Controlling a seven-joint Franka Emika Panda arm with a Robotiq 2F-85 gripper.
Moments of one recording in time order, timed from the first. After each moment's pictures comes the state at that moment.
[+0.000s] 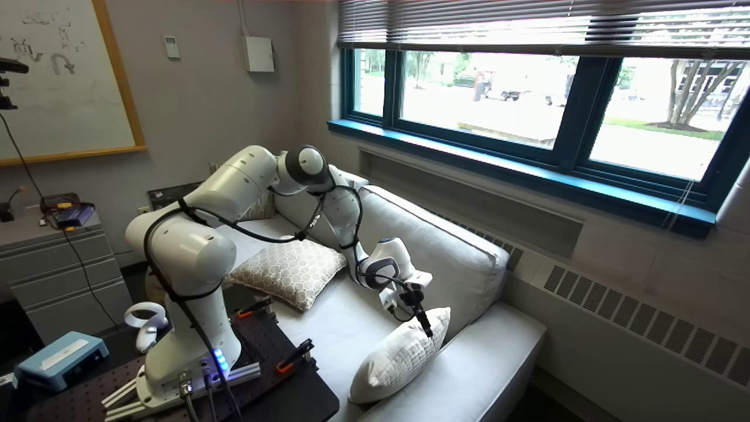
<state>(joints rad) 0.39 1.09 -0.64 -1.97 0.28 3.08 0.36</state>
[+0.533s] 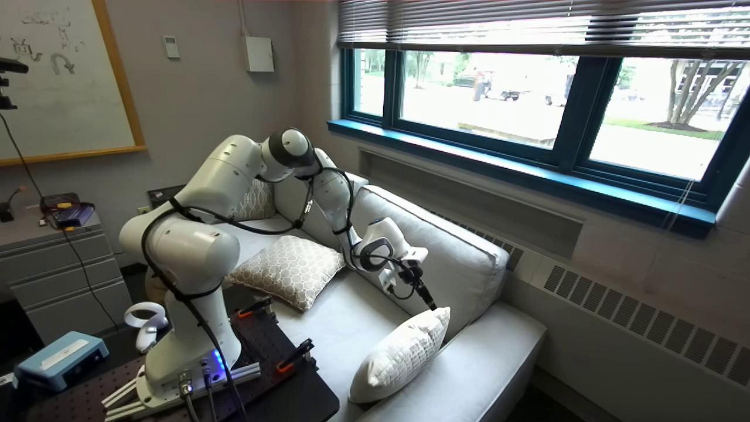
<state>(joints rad) 0.54 0.98 -0.75 -2.09 0.28 3.18 0.38</state>
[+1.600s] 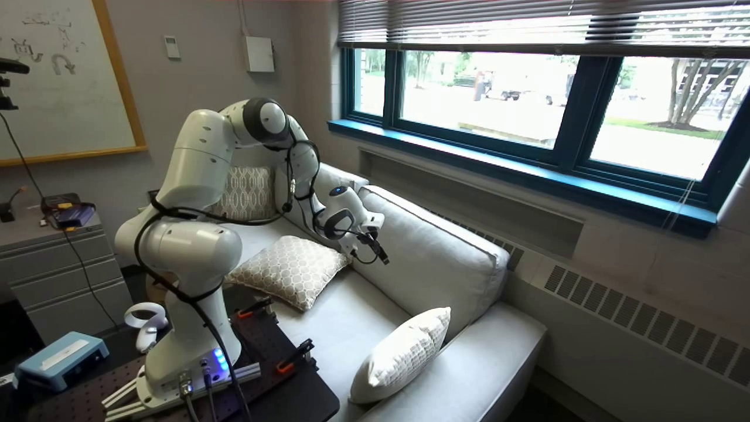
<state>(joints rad) 0.66 0.62 -0.51 -2.27 0.29 3.28 0.32</state>
